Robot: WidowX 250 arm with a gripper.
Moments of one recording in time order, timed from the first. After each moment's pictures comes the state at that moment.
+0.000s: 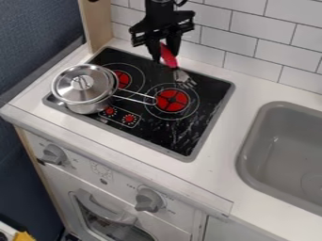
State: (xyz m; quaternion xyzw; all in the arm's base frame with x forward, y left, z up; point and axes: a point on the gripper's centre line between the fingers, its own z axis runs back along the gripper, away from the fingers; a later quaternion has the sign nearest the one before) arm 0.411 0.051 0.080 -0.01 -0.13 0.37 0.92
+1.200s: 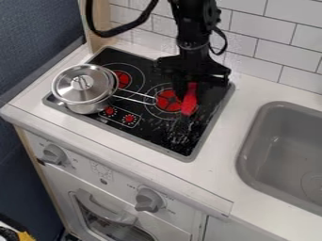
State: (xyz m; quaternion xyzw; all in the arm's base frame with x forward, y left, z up) arm 0.366 -0.022 0.040 0.00 -0.12 0.06 0.99
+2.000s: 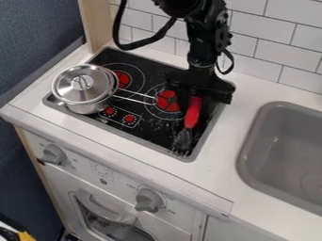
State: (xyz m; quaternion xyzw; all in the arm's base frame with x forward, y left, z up) arm 0.373 -0.028 0.014 0.03 -0.10 0.07 0.99
